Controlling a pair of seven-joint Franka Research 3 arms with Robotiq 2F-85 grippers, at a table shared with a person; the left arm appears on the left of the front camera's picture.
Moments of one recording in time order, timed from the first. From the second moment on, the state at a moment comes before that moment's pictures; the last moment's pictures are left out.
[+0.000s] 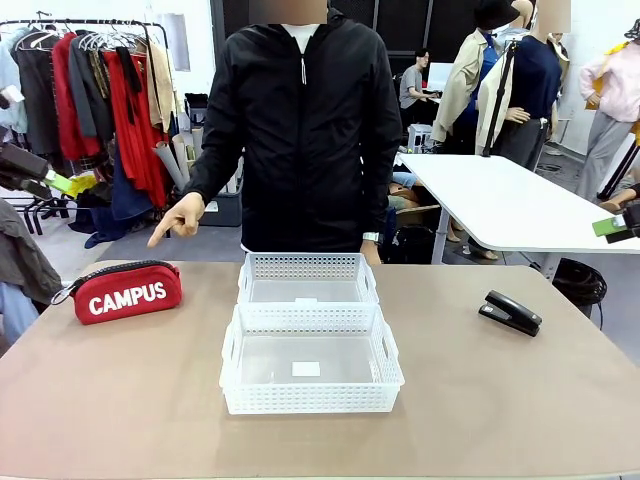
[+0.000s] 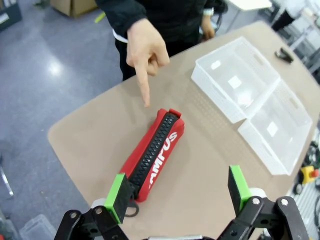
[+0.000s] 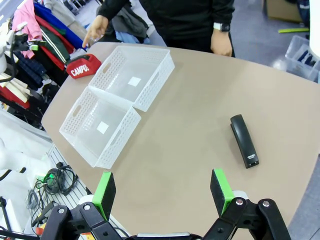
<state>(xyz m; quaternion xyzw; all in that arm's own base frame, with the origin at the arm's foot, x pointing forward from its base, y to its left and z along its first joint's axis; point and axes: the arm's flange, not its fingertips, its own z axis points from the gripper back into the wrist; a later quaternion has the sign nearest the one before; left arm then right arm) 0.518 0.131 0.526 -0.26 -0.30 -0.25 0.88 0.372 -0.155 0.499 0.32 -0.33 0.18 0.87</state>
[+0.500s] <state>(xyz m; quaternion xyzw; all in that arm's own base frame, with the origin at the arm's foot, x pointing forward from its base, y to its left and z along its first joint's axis) 0.558 0.084 0.509 -0.21 -0.24 -0.38 0.87 0.372 -0.155 0.499 0.32 -0.33 0.18 0.87</state>
